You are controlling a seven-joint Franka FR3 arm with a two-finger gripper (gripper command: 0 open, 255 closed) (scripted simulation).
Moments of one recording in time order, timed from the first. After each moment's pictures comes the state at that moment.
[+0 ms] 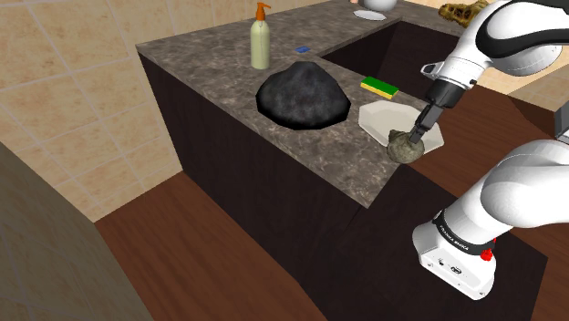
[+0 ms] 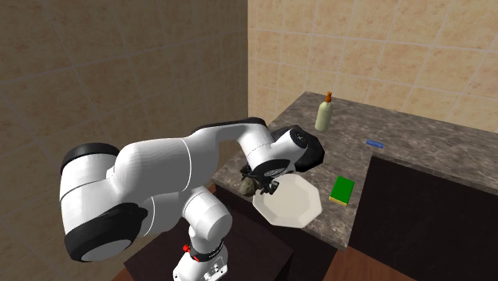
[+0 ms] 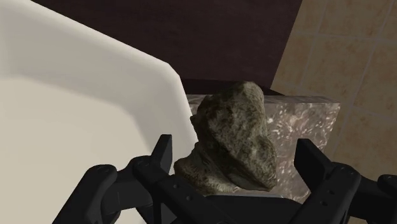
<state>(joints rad) -0.07 -0.91 -0.43 -2.86 0.11 1.79 -0.61</state>
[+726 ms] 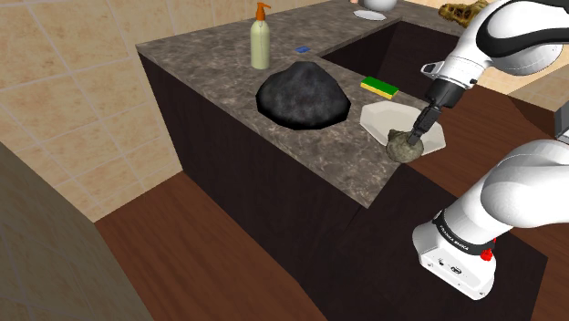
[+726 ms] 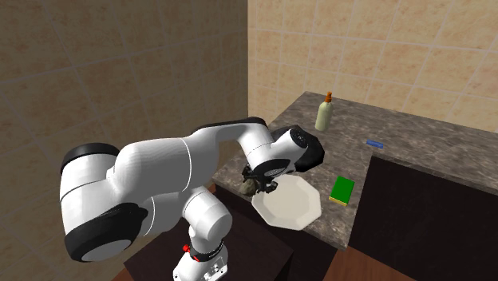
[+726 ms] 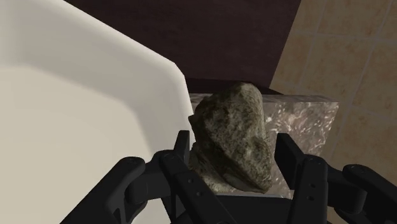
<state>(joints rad) -0.07 -0.91 -0.43 -2.86 0.11 1.78 -0.62</state>
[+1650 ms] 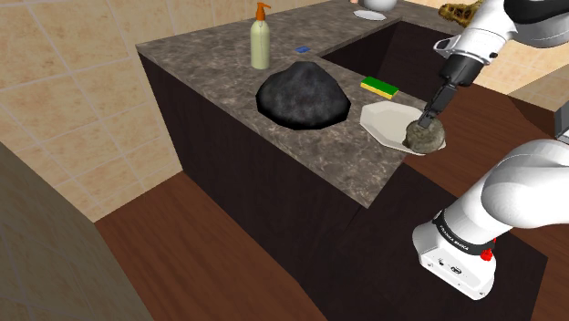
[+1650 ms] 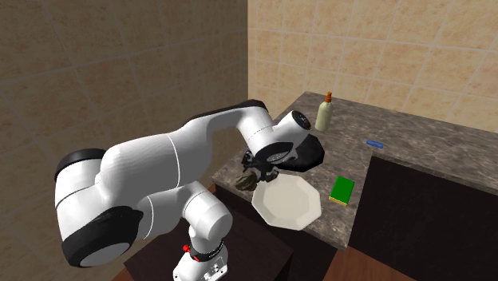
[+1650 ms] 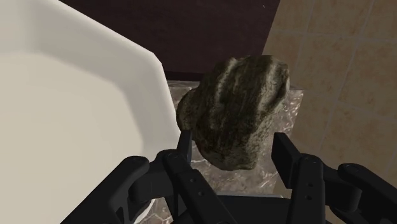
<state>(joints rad) -0.06 -0.95 -0.39 -2.73 0.14 1.63 -0.55</state>
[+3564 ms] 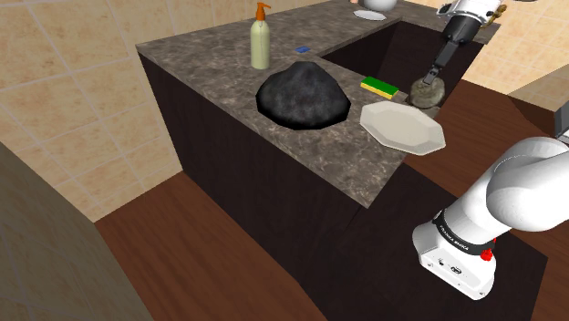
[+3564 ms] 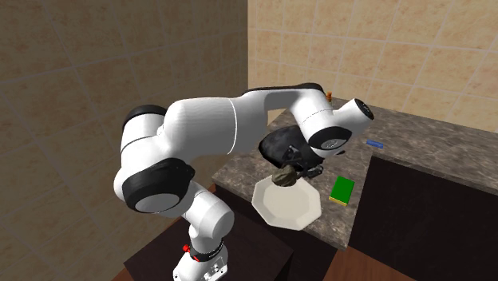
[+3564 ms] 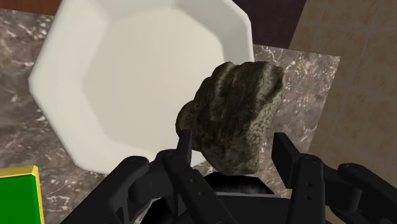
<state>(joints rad) 0.04 -0.53 -0.63 -2.28 0.10 1.55 -0.75</state>
